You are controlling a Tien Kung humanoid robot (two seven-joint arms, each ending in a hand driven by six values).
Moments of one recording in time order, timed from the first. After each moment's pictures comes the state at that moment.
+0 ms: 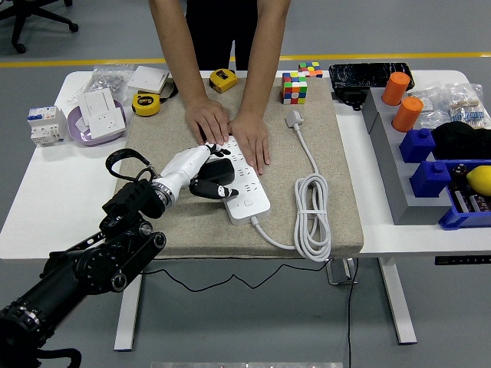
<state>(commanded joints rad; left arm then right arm) -0.56 0.00 -0.93 -0.84 2.02 0.17 0.05 0.08 -0.16 1.06 0.18 -1.40 0.05 -0.03</state>
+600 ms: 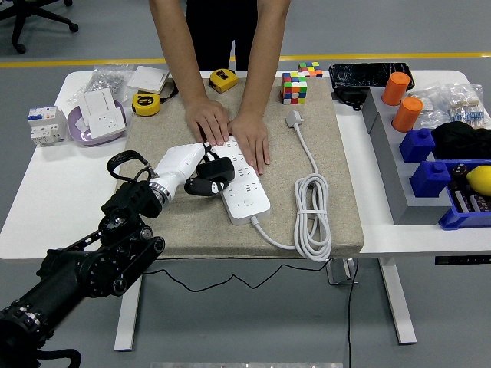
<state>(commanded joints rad) -0.56 0.00 -0.93 -0.83 2.10 0.22 0.07 0.08 -0.16 1.06 0.18 -1.41 0.05 -0.03</state>
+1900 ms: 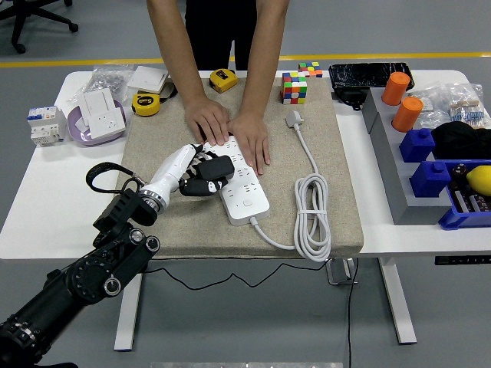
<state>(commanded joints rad) -0.48 0.00 -1.00 -0.90 1.74 0.22 0.00 0.08 -0.16 1.07 0.18 -1.40 0.05 -0.03</state>
